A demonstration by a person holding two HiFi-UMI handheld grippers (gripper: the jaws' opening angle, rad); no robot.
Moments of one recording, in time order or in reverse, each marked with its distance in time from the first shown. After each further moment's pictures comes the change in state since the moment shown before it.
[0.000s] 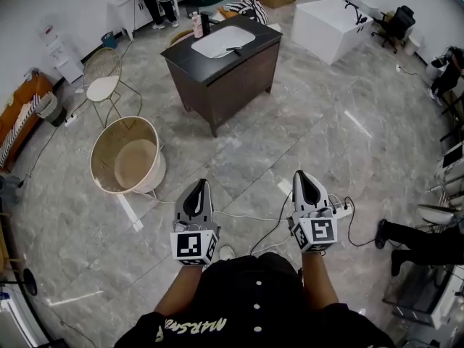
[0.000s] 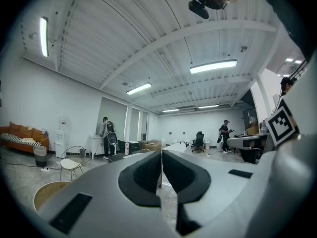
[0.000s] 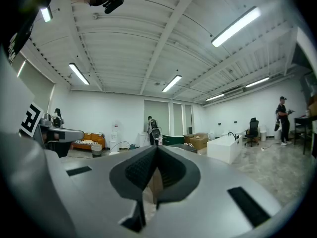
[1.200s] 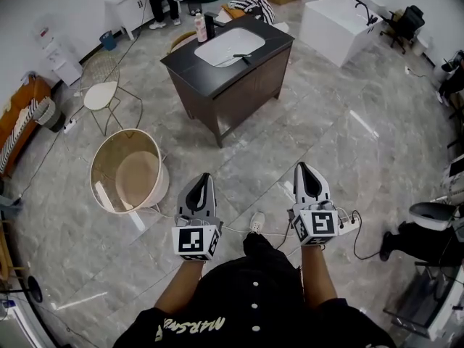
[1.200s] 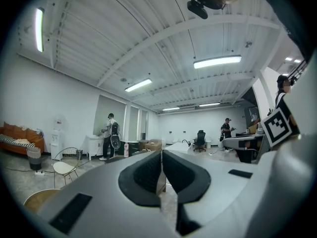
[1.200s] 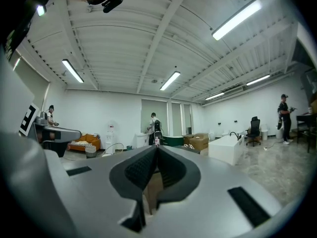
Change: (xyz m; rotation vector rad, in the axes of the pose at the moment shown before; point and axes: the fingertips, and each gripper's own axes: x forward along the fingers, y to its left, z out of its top) left arm 0.159 0.075 -0.006 0.021 0.009 -0.021; right arm 0.181 -0.029 -0.016 0.011 -0.004 -0.023
